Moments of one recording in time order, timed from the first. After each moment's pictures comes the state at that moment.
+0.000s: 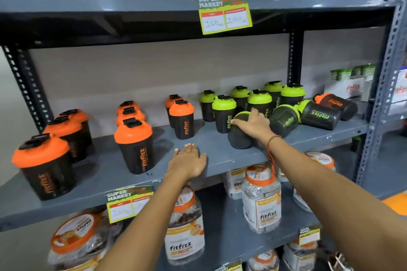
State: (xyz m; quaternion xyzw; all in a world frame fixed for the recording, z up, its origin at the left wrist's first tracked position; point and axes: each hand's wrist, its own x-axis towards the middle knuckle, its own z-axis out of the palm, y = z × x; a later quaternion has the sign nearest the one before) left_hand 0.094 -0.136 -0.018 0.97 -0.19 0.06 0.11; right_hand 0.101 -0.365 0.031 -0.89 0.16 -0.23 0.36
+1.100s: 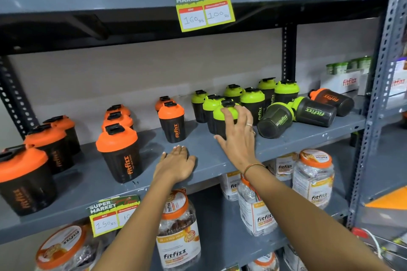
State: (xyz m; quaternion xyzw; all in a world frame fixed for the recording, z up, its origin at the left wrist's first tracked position) left_hand 0.105 -0.139 -0.019 0.98 -0.17 0.07 0.10; right_hand 0.080 -0.327 -0.014 -0.87 0.05 -0.48 0.11
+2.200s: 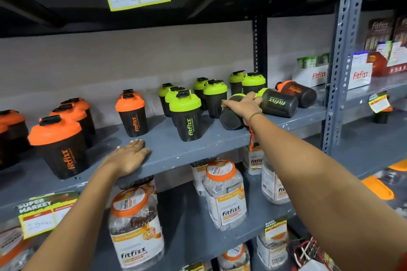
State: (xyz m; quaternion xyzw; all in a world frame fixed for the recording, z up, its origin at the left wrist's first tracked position) left_hand 0.121 -0.136 -0.023 0.99 -0.16 0.03 0.06; right_hand 0.113 -0.490 0.026 -0.82 0.26 -0.24 0.45
